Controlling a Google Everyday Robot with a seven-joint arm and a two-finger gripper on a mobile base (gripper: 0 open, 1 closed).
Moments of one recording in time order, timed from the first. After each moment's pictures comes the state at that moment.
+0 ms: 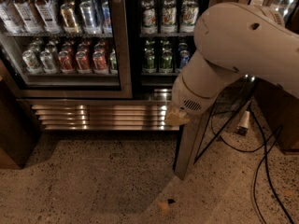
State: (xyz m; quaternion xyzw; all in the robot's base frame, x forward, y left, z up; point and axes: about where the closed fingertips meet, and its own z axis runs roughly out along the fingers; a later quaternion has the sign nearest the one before) arm 0.468 -0.063 0.835 -0.60 0.78 0.05 0.17
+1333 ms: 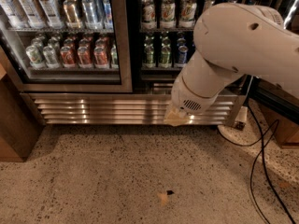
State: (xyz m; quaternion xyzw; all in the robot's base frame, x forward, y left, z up) arm 0.468 -0.063 0.835 -0.60 0.78 0.05 0.17
